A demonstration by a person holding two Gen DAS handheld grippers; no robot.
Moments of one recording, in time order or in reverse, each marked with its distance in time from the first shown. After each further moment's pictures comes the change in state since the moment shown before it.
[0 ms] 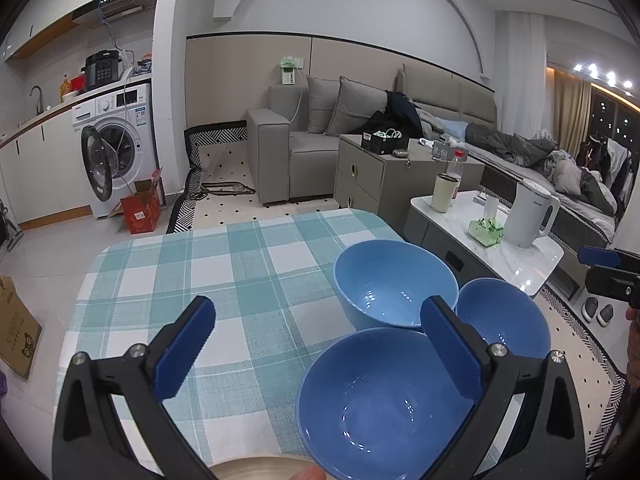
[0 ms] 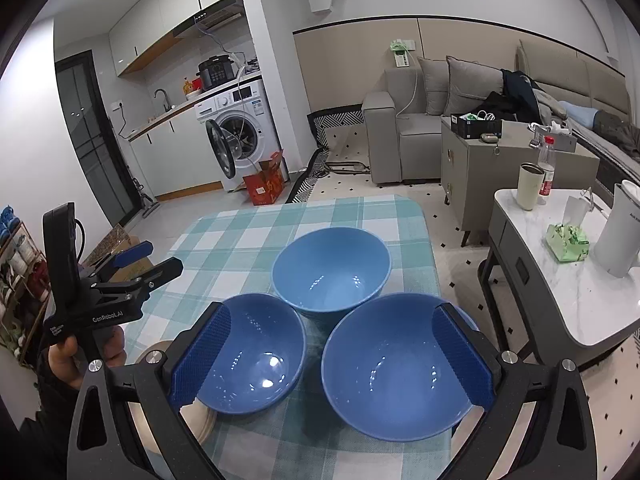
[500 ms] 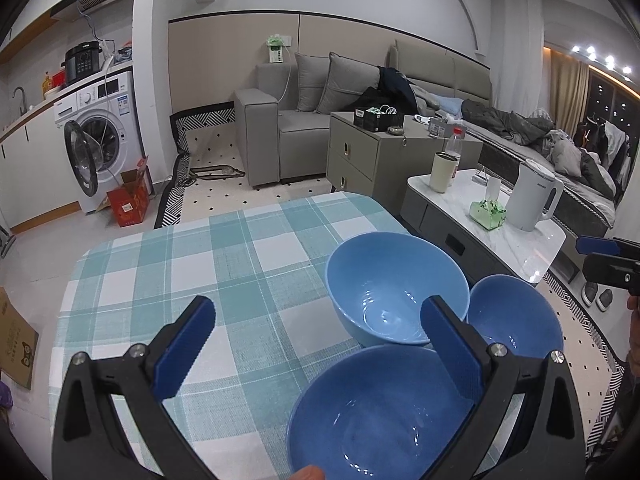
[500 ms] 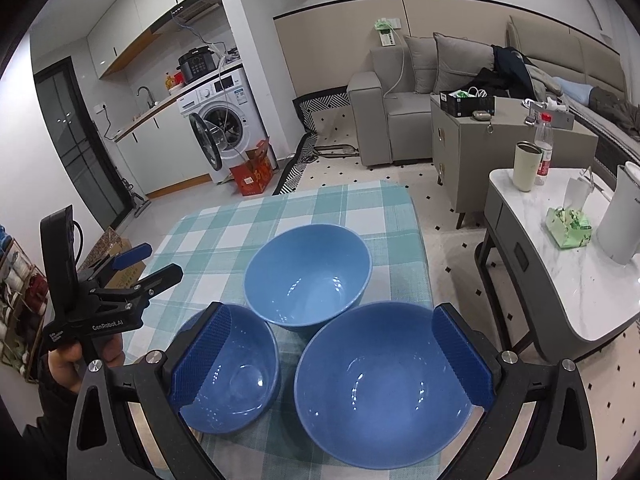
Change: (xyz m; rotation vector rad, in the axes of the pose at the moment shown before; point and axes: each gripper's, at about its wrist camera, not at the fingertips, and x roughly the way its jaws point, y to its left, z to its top) left arm 0.051 -0.008 0.020 0.031 0.089 -0.024; right arm 0.039 -0.032 0.025 0.061 0.074 -0.012
